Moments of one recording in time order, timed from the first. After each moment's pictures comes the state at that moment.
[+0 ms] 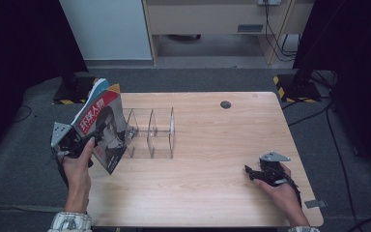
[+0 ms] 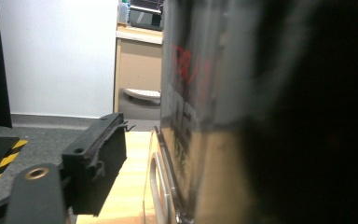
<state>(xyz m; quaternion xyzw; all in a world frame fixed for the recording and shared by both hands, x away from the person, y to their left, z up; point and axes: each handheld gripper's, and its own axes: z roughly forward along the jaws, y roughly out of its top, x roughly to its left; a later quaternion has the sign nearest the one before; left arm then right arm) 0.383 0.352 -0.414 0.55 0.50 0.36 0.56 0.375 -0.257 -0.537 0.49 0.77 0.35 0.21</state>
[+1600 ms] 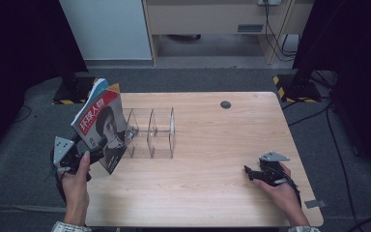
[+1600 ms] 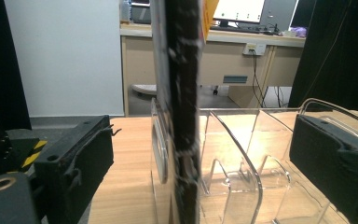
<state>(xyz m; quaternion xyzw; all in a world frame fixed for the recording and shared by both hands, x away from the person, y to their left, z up) 0.343 0.343 -0.429 0.58 0.49 0.38 0.53 0.376 -0.255 -0.537 0.49 0.77 0.35 0.21</state>
